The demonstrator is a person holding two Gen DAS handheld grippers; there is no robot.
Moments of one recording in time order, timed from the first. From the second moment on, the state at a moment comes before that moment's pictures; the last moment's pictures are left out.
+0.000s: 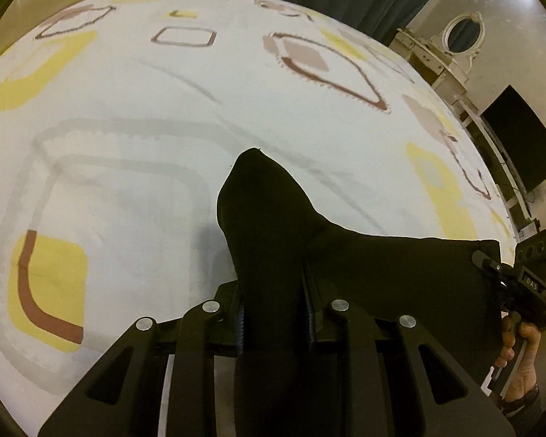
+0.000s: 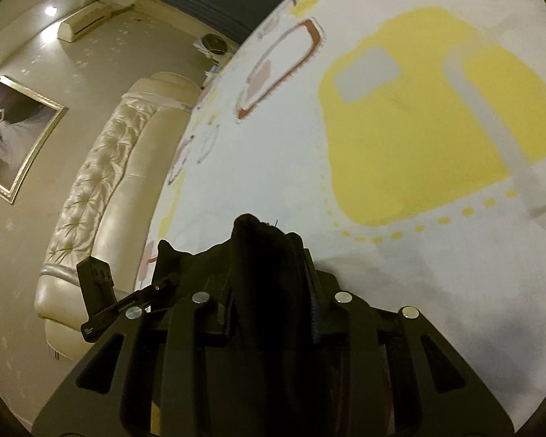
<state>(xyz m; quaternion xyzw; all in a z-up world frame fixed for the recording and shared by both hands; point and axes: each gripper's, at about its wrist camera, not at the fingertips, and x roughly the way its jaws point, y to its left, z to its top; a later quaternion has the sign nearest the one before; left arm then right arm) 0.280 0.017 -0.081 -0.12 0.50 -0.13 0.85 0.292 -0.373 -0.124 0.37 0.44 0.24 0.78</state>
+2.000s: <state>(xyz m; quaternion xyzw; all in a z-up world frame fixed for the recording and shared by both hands) 0.169 0.051 -0.072 -0.20 0.48 -0.18 0.83 0.193 -0.421 -0.131 0.43 0.44 0.22 0.76</state>
